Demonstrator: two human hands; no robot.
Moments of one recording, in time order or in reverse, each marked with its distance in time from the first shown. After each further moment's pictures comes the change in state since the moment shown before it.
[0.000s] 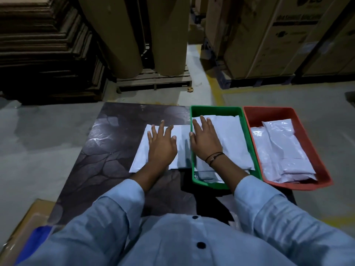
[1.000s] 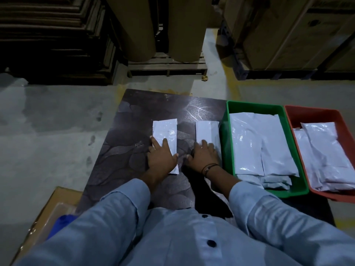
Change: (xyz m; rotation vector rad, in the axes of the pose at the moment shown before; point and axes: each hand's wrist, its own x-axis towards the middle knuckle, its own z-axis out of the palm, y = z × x) left_hand -0.015 -0.143 0.013 0.196 -0.323 -0.319; right_hand -0.001 -0.097 0.115 -0.121 -0.477 0.205
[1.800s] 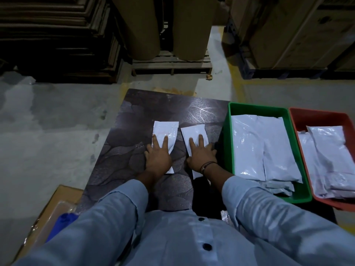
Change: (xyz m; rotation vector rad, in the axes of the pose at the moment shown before) left_hand 0.011 -0.008 0.004 0.067 0.023 0.043; right_hand 0.022 -0.001 0.001 -0.122 -0.125 -0.052
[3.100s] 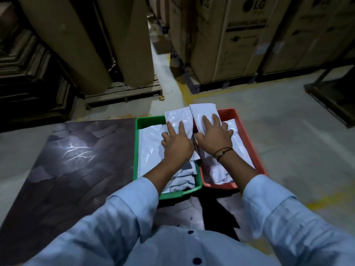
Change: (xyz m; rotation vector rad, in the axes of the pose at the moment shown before) left_hand -0.092 0.398 -0.061 -0.252 0.097 0.237; right_hand -0.125 0.331 -0.128 0.257 0.515 0.273
